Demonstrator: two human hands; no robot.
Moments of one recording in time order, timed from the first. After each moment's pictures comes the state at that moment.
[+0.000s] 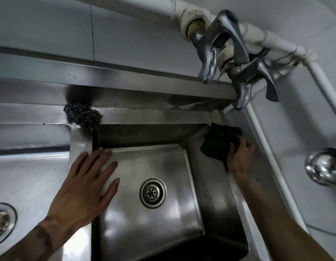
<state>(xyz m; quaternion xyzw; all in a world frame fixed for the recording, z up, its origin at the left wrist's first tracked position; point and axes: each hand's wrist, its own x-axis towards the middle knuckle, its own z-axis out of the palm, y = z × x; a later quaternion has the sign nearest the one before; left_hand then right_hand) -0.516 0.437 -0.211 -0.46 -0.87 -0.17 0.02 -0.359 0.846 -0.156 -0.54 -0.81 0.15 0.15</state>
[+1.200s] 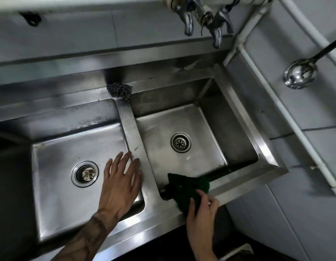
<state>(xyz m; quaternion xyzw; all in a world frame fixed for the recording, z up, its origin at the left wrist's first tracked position) -0.409 0.290 -0.154 -0.42 -0.89 -0.18 -0.05 -0.195 0.395 -0.148 -0.60 -0.70 0.34 0.15</state>
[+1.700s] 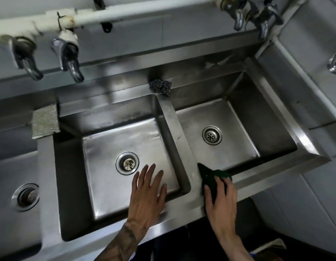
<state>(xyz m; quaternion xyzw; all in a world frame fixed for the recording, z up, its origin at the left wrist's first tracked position) -0.404 0.177 -0.169 -0.43 -0.88 -0.17 -0.07 -0.223 0.331 -0.167 -0.50 -0.83 0.21 0.10</state>
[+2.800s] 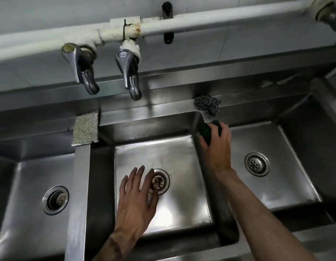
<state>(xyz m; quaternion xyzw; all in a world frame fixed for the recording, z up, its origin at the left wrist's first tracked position) -0.532 0.126 -0.170 -0.33 -0.94 -0.11 -0.06 -0.514 0.420 -0.183 -0.36 -0.88 0.29 0.13</state>
